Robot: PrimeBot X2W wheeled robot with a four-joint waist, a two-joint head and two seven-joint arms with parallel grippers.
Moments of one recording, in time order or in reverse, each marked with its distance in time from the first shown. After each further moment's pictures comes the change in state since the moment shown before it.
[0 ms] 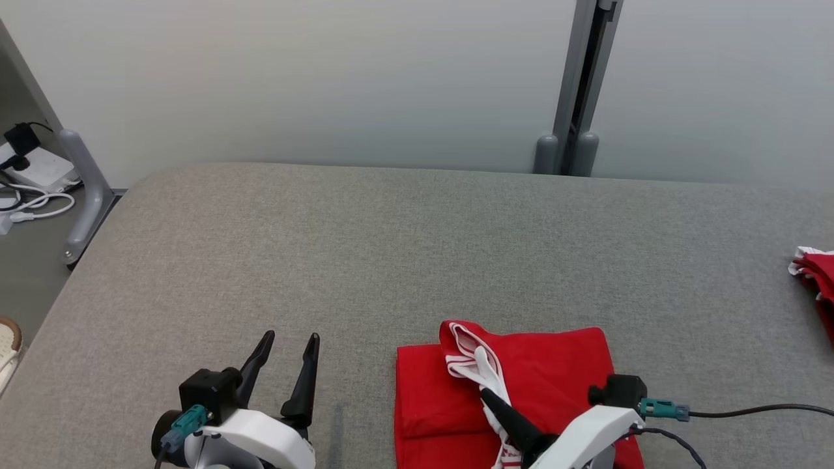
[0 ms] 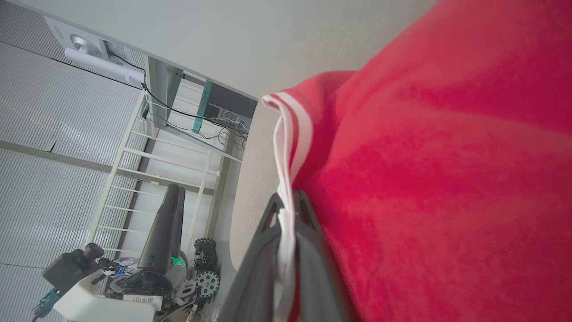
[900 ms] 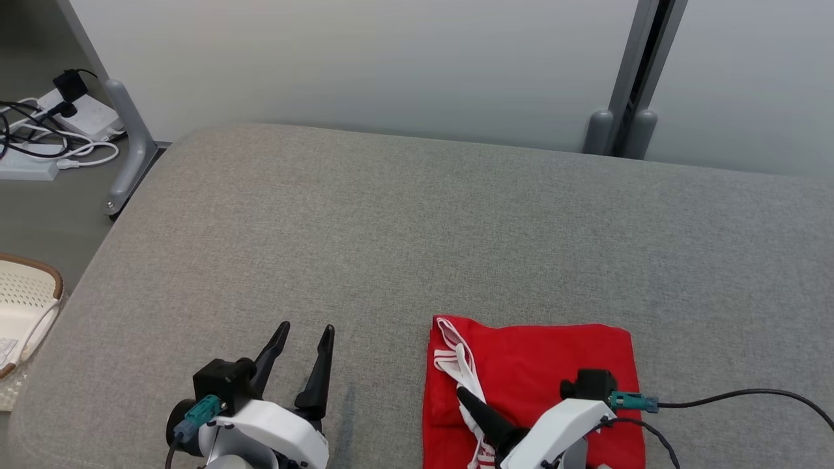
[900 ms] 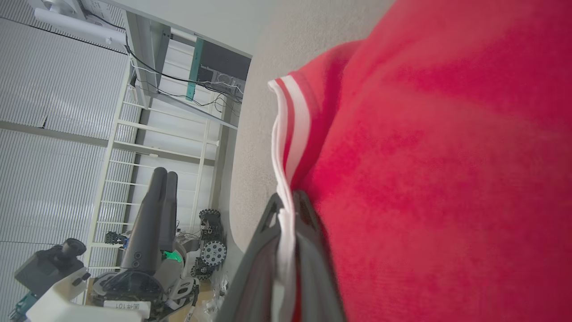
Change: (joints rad) left arm -0.027 0.000 -0.060 -0.001 -0.042 0.016 0.000; right arm -0.091 0.042 0.117 0.108 0.080 0.000 -0.048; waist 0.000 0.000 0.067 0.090
